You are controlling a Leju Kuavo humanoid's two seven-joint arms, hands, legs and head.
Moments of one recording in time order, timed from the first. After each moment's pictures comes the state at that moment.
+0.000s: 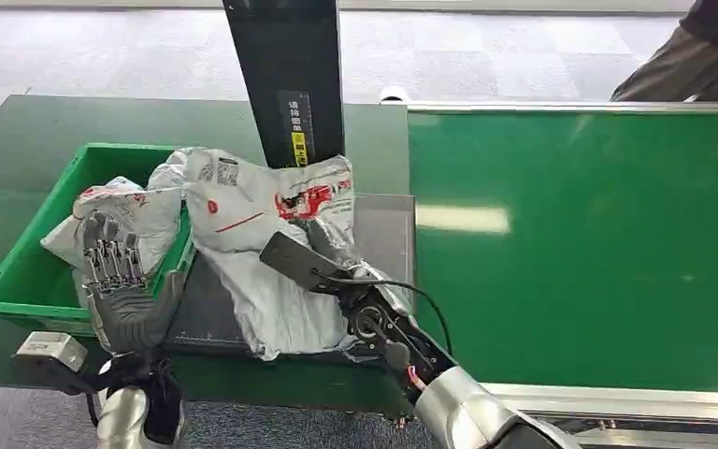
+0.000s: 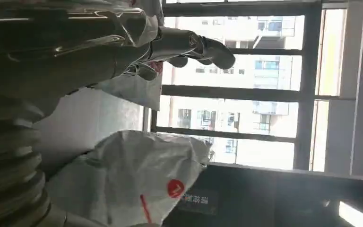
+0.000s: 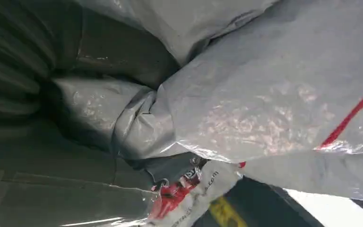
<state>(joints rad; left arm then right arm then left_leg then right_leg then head) -0.07 -0.27 0.15 -1.49 -0.02 0.06 -0.70 -0.70 0.35 0.68 -0.59 0.43 -0.08 -0.14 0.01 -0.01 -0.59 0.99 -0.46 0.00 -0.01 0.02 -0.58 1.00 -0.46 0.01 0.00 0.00</state>
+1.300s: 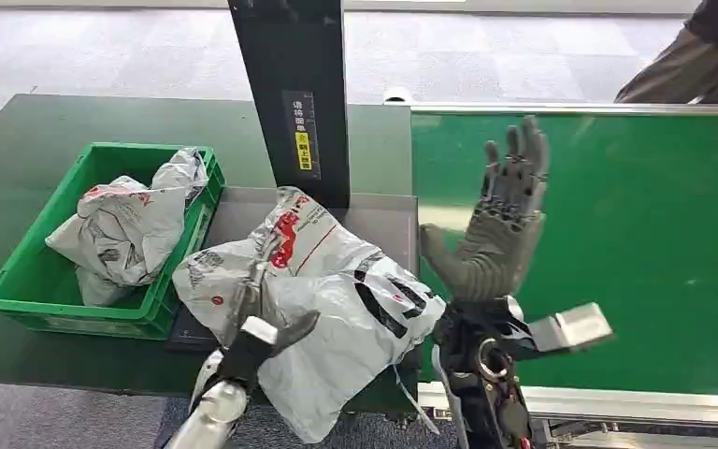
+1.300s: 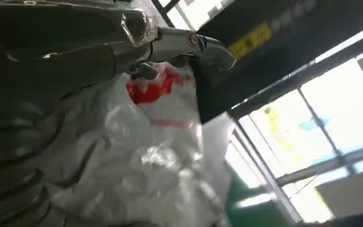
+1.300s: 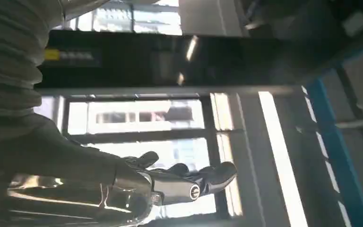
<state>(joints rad) -0.28 -0.19 -0.26 -0.87 -0.55 0.35 -0.63 -0.25 0.27 0.27 -1.62 0.04 -0.08 -0.70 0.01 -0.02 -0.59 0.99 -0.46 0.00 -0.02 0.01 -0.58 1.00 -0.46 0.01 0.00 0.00</state>
